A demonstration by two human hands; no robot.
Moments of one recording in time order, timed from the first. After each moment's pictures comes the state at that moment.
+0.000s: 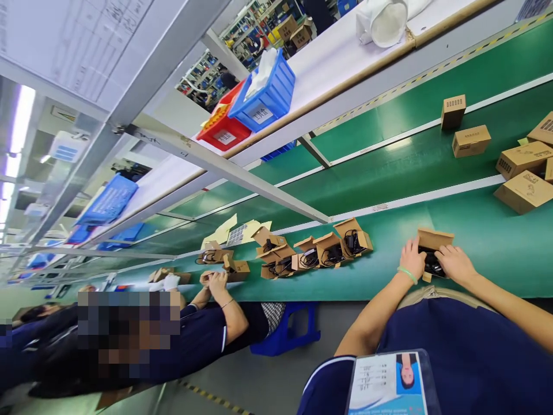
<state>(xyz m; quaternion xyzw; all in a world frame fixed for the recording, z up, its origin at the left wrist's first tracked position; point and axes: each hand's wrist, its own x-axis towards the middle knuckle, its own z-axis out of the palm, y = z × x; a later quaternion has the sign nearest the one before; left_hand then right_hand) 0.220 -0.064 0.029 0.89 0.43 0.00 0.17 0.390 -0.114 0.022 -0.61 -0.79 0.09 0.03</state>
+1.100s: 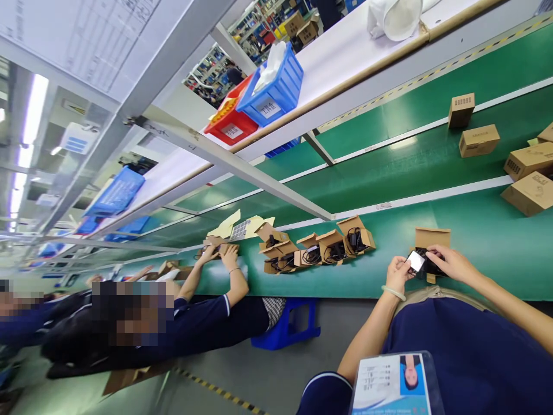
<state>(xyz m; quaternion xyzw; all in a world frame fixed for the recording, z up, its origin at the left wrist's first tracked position) 0.176 -0.099 0.056 0.26 0.56 0.35 0.71 0.373 -0.098 0.057 -0.62 -0.65 0.39 0.19</state>
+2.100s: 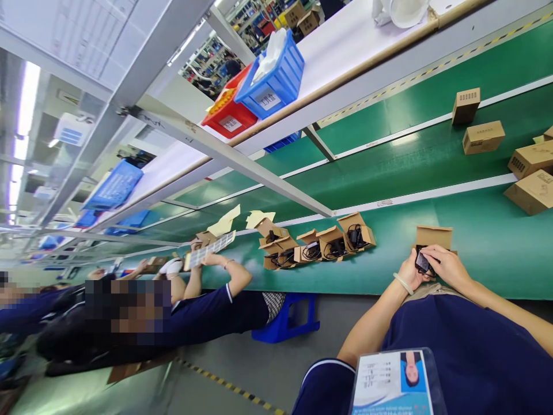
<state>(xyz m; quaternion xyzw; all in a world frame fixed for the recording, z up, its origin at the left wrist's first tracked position) 0.211 -0.086 0.065 0.08 0.46 0.24 0.85 0.348 -0.111 0.062 -0.60 -0.66 0.33 0.31</state>
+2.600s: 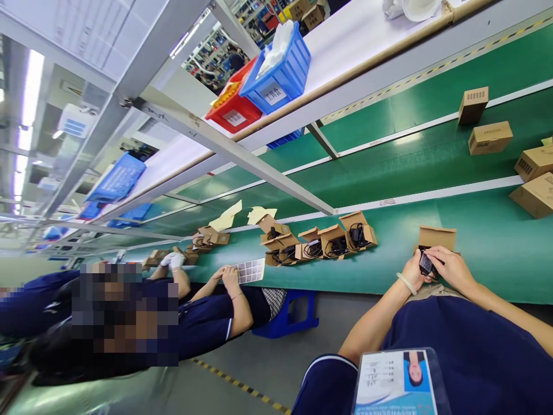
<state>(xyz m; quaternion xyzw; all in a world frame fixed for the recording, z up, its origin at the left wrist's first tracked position) 0.218 -0.088 0.069 0.14 0.49 0.25 0.82 0.349 -0.112 0.063 -0.60 -0.65 0.34 0.32</state>
